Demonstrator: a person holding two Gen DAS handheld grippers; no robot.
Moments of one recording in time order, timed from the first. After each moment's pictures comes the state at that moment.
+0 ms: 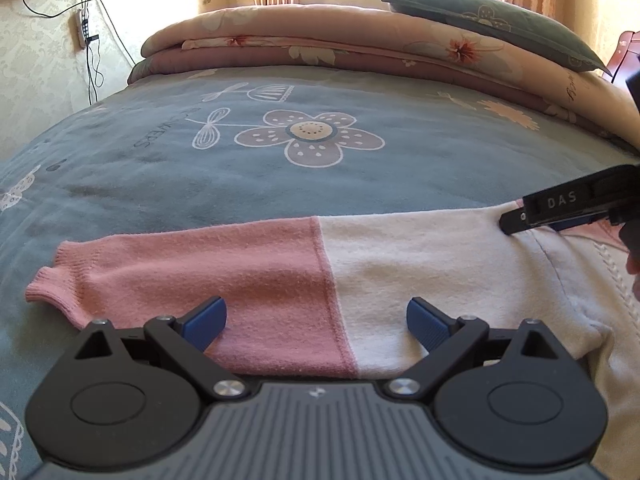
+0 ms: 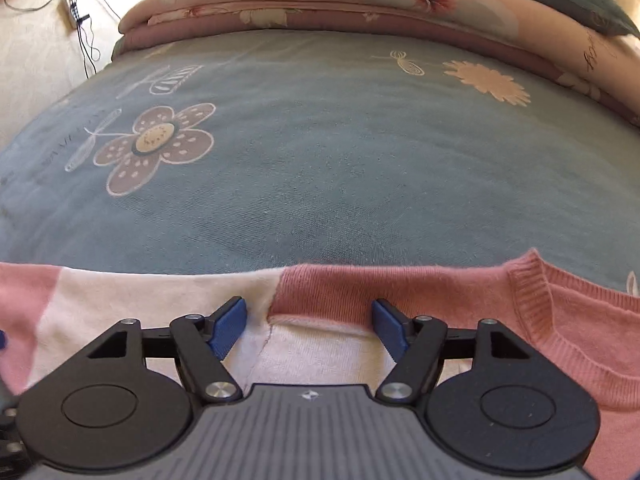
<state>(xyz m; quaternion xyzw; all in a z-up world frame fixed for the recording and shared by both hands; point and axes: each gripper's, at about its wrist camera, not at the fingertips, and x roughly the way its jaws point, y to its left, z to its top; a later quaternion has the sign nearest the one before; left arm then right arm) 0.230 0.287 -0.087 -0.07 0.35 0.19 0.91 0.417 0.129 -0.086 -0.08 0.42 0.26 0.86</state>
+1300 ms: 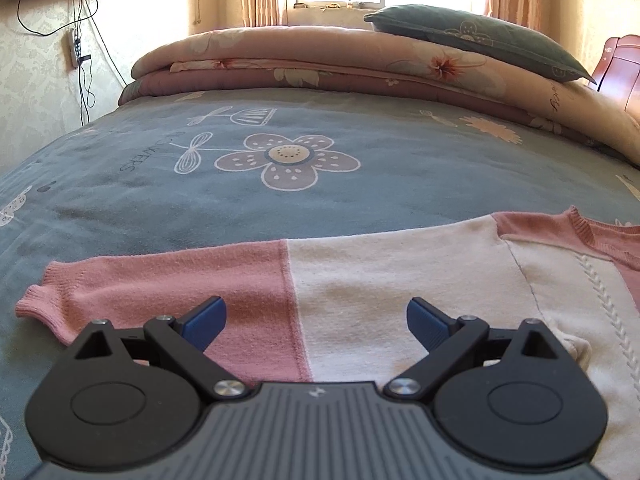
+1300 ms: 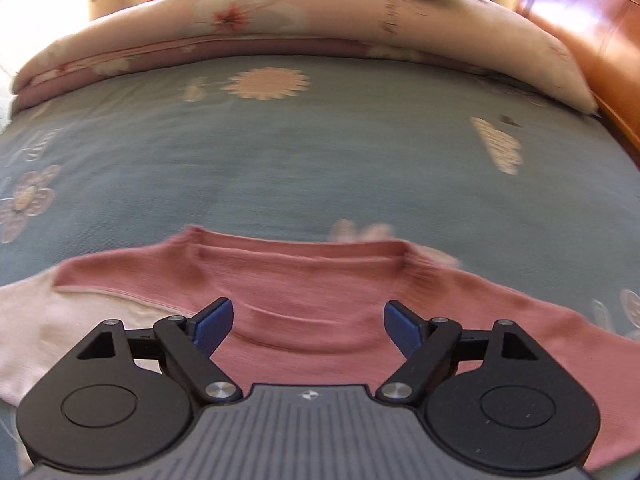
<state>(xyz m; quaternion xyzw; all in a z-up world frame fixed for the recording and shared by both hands) 0.233 0.267 -0.081 -0.06 0.32 0.18 0.93 0.433 -0.102 -0.032 -0.04 0.44 0.10 0.89</state>
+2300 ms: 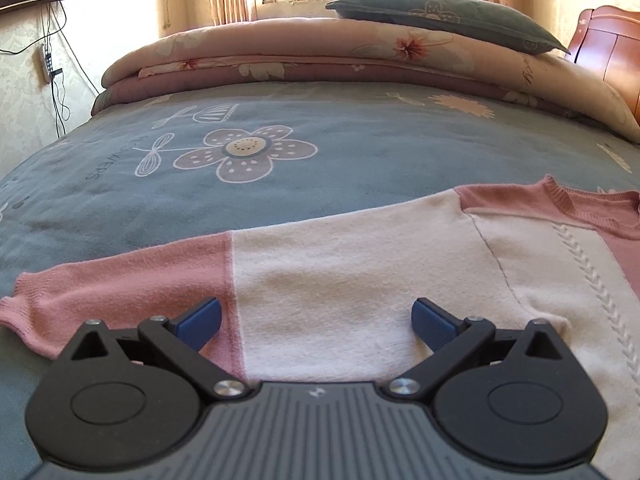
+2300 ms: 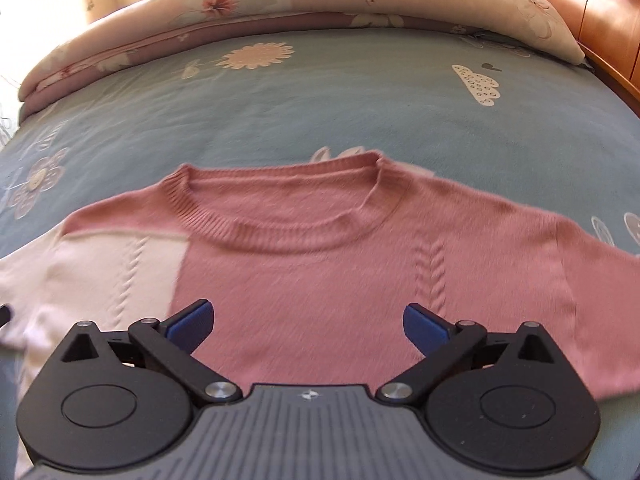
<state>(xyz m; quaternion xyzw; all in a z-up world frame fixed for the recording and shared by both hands) 0.246 0.240 -0.089 -0.04 0.33 0.15 0.93 0.370 -0.132 -0.056 0.01 0.46 0.14 0.88</state>
